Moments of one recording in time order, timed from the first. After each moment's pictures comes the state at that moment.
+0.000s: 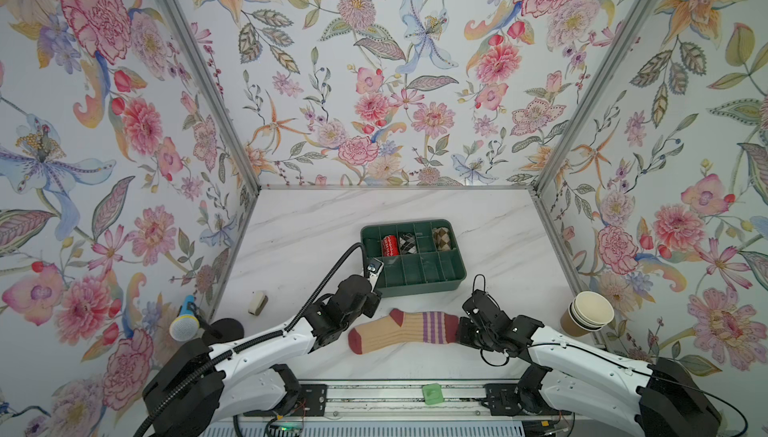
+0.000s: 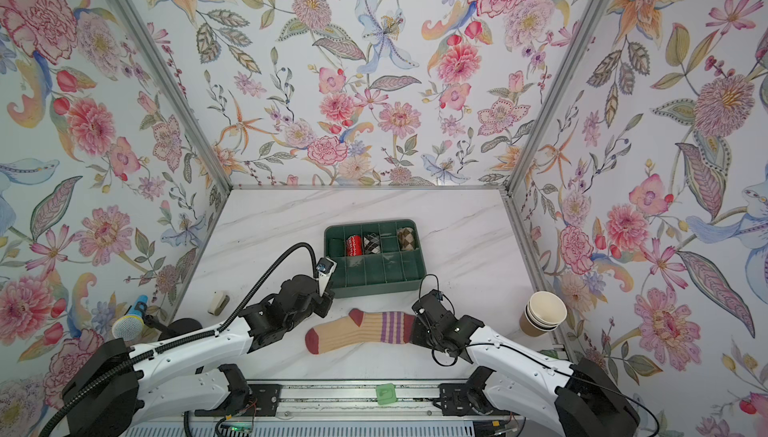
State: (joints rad) left arm -0.86 1.15 0.53 0.01 -0.31 -0.11; right arm 0.79 1.00 0.37 -0.47 0.01 0.94
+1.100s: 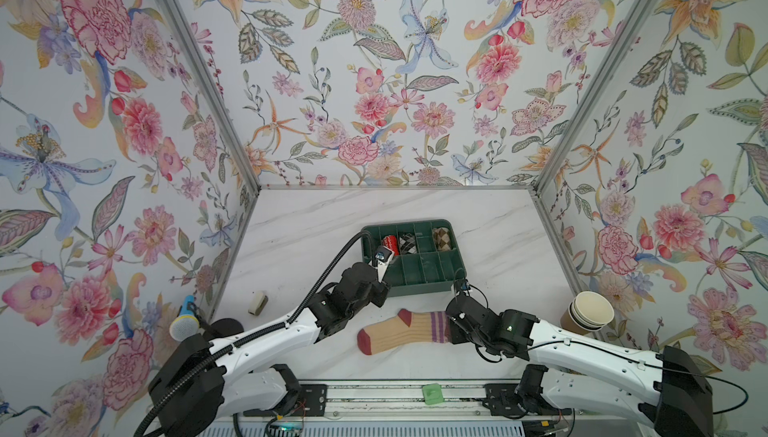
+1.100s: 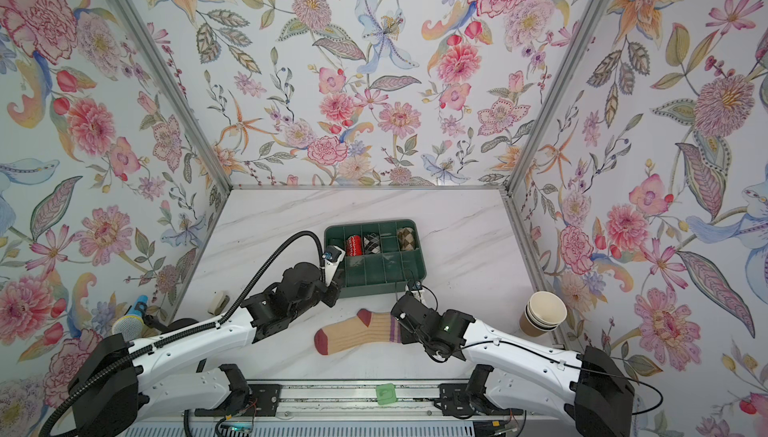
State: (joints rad) left arm -0.86 1.19 0.66 0.01 -0.23 -0.08; right arm 1.04 1.05 0.59 -0.62 0.28 0.76
